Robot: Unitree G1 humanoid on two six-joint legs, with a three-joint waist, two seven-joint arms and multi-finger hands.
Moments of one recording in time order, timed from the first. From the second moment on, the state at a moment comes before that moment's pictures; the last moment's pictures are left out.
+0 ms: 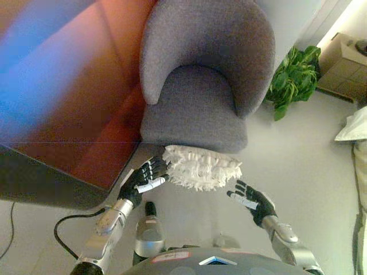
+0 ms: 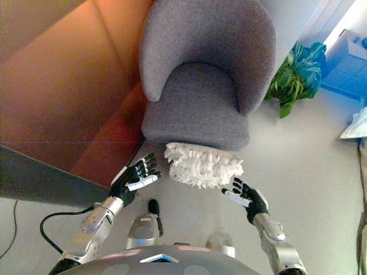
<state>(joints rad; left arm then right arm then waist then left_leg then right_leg) 0.26 0.46 -0.21 0.21 -0.44 -0.15 -0.16 0.36 -0.31 0.16 0.30 0.39 0.09 0.07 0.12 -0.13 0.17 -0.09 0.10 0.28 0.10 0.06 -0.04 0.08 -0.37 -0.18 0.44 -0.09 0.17</state>
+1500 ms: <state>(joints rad) -0.18 0.60 -0.43 0.11 -0.48 -0.20 -0.14 -0.35 -0.57 0.31 0.45 -0.30 0.21 -0.36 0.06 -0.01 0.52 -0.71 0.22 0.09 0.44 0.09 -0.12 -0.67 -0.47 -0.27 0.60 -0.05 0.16</state>
